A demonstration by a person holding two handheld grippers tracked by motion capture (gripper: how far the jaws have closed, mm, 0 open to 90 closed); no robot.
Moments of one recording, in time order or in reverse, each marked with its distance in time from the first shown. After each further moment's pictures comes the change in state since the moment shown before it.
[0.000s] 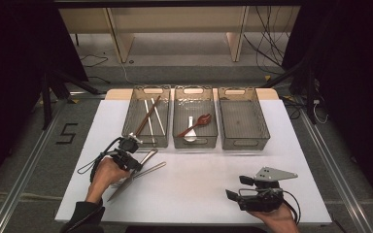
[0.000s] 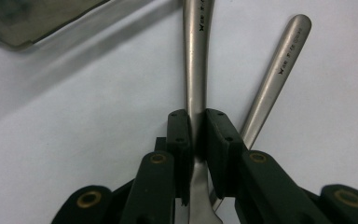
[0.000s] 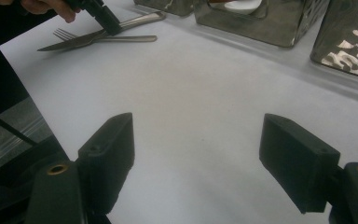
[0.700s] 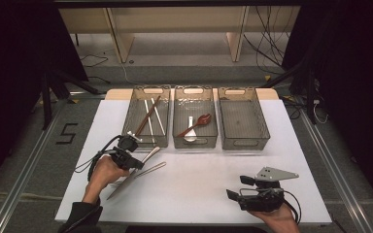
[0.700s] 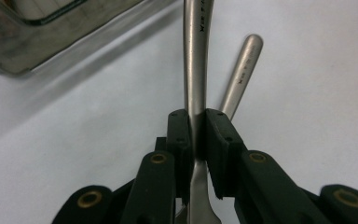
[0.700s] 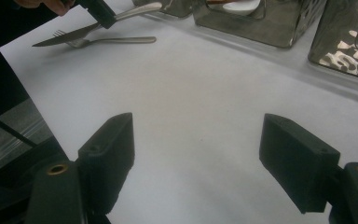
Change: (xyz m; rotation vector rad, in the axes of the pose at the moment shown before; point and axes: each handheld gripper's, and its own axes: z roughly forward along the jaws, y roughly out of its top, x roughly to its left) left arm -0.007 0.001 -0.019 -0.062 -0.054 0.042; right arm -0.001 0.000 -0.001 -0.004 -0.001 0.002
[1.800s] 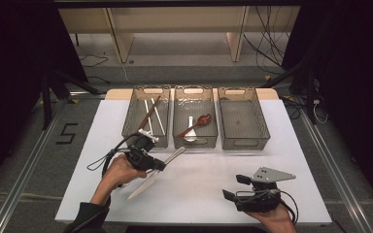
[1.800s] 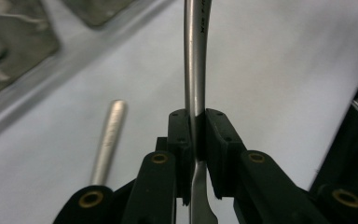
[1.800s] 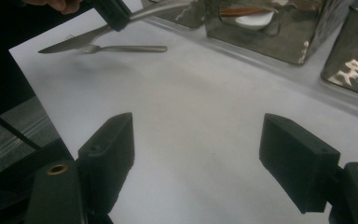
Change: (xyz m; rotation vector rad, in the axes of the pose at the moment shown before) left arm -0.057 0.025 -0.013 -0.102 -0.254 0.140; right arm 0.011 0.006 0.003 -0.025 0.011 -0.041
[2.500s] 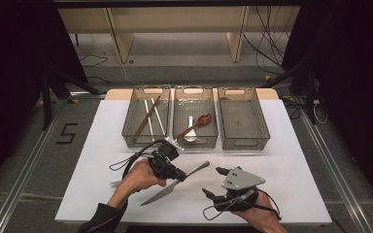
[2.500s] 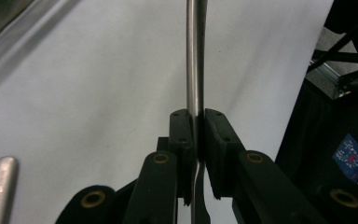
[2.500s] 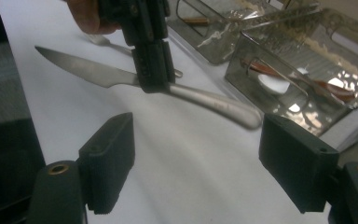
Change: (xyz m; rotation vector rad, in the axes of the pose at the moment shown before) left arm -0.048 0.021 0.032 0.080 -0.101 0.124; right arm 0.045 0.031 0.031 -0.013 -0.070 -0.369
